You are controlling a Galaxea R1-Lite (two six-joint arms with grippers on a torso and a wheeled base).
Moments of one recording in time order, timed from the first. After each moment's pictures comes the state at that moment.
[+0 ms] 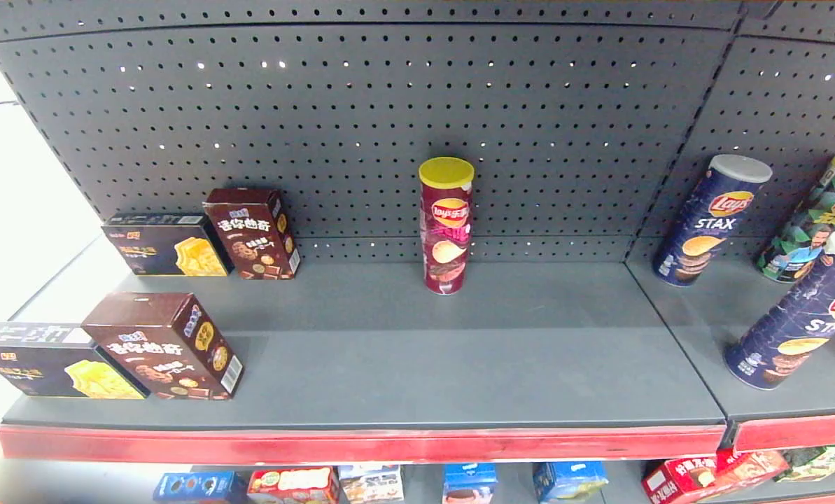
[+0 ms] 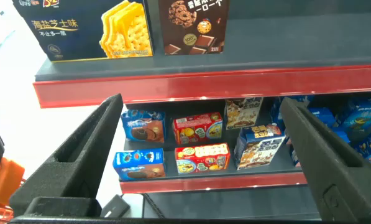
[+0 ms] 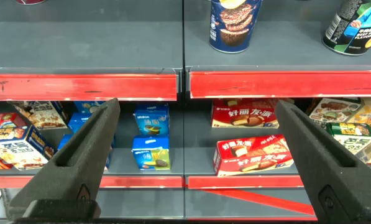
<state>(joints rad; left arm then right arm) 0.00 0.00 0.00 0.00 -0.03 0.02 0.00 0.00 0.00 0.00 0.00 0.00</state>
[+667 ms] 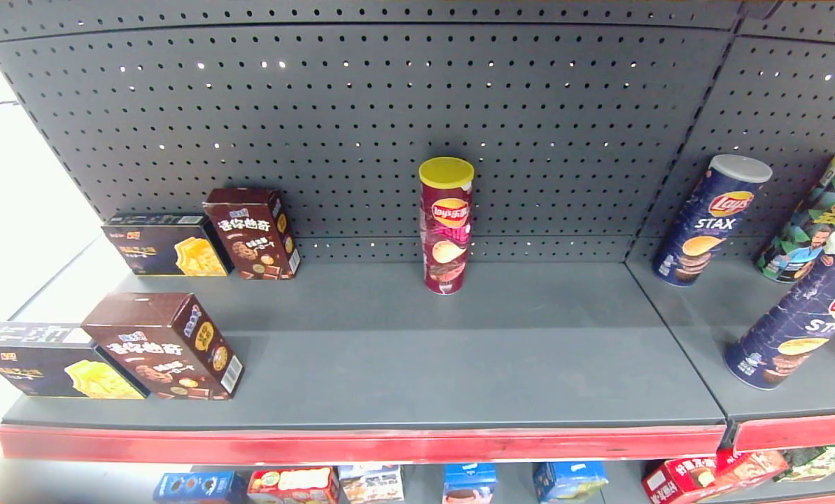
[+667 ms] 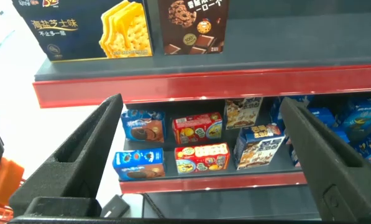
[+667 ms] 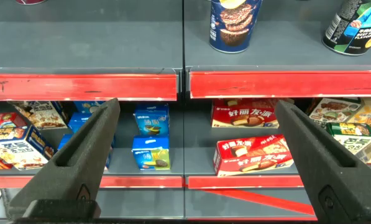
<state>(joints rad) 0.00 0.00 0.00 0.00 -0.03 0.02 0.00 0.00 0.00 0.00 0.00 0.00</state>
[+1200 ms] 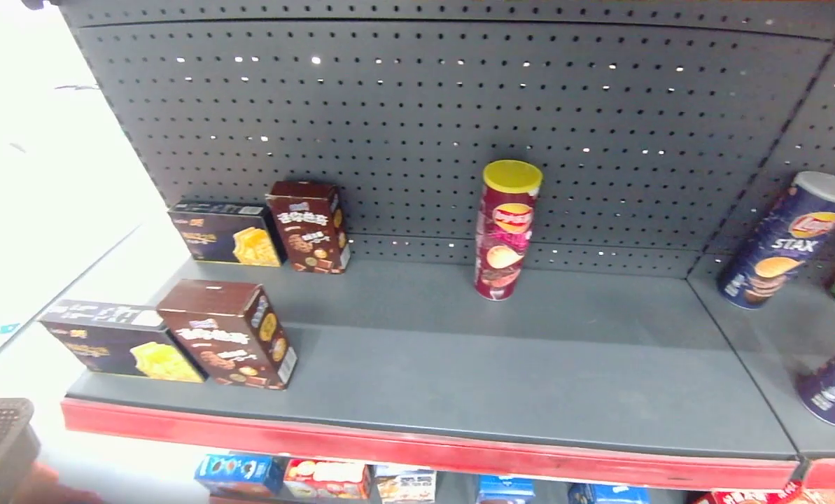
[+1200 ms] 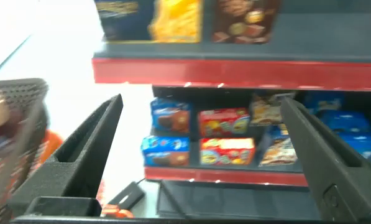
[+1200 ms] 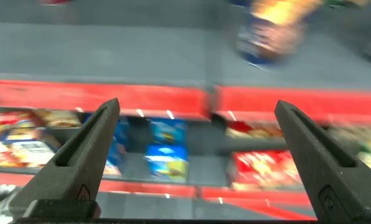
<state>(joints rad) 0.00 0.00 0.00 0.00 -0.03 0.02 0.00 0.00 0.00 0.00 0.00 0.00</state>
